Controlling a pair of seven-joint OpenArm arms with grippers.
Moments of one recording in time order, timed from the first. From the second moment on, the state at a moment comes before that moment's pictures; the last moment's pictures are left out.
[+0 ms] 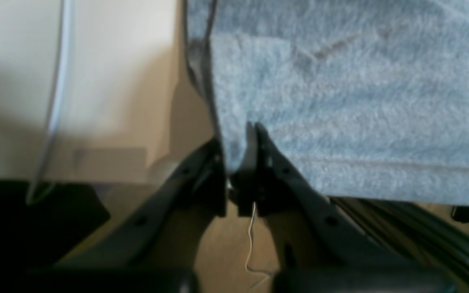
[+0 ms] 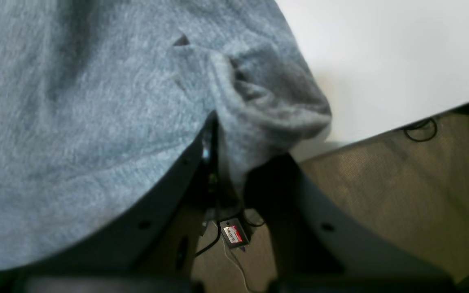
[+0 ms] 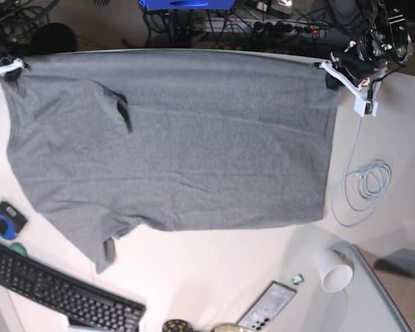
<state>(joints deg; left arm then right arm) 28.4 -12.7 -23.9 96.6 -21.9 -17.7 49.6 -16.9 1.3 55.3 79.7 14.1 33.4 -44.4</state>
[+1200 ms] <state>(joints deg) 30.6 -11.7 -33.4 100.3 -20.7 -16.6 49.8 -17.0 1.8 60.9 87.5 13.2 32.7 -44.4</state>
